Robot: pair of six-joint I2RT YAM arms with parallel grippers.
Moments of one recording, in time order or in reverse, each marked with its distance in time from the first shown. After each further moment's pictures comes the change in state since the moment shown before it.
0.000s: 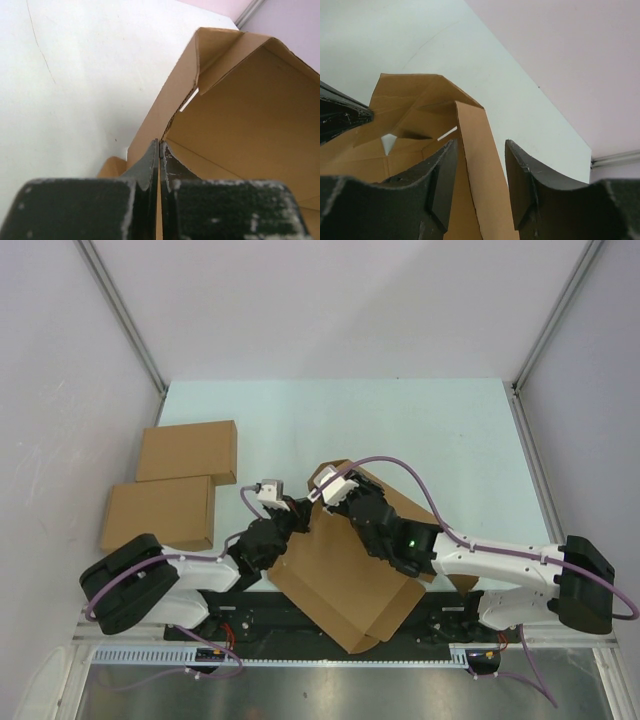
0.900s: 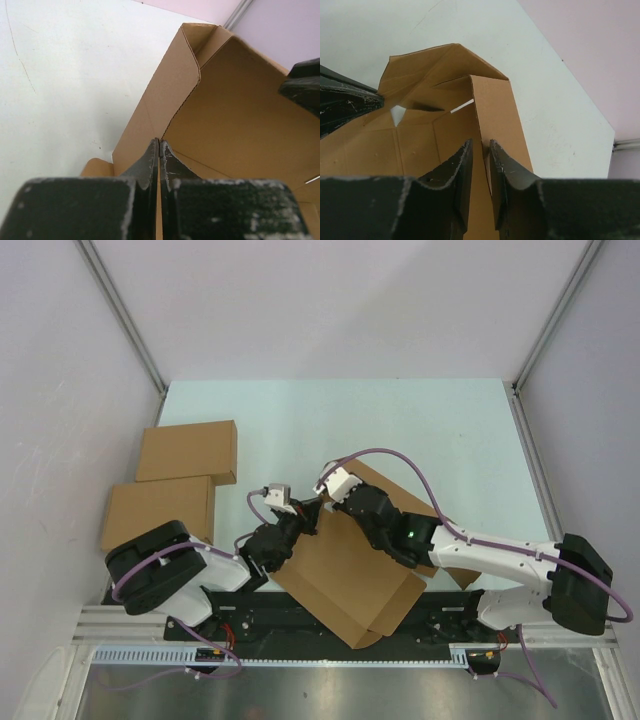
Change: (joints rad) left arm -0.053 0.170 0.001 0.253 -0.034 0.058; right arm -0.079 0.016 0.013 -0.158 -0.097 0.122
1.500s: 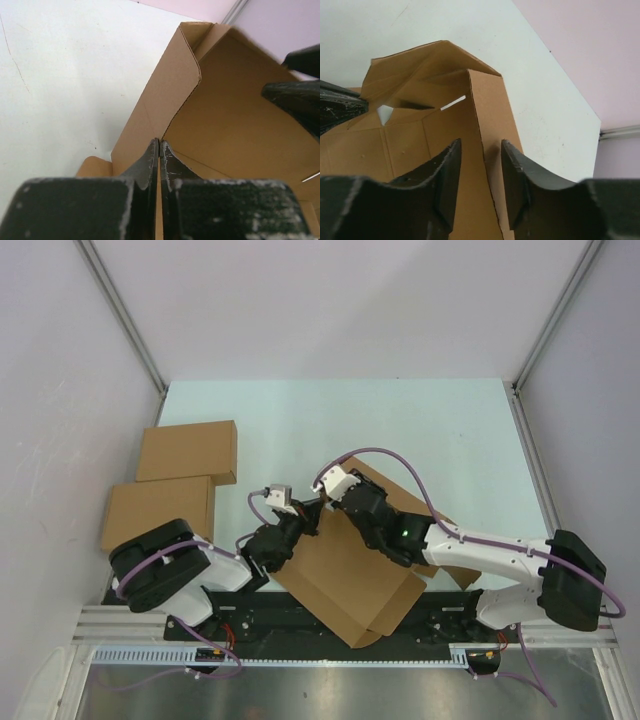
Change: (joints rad) left arm -0.006 0.023 0.000 0.034 0.009 -0.002; right arm 0.002 0.053 0.013 -0.005 0.066 0.000
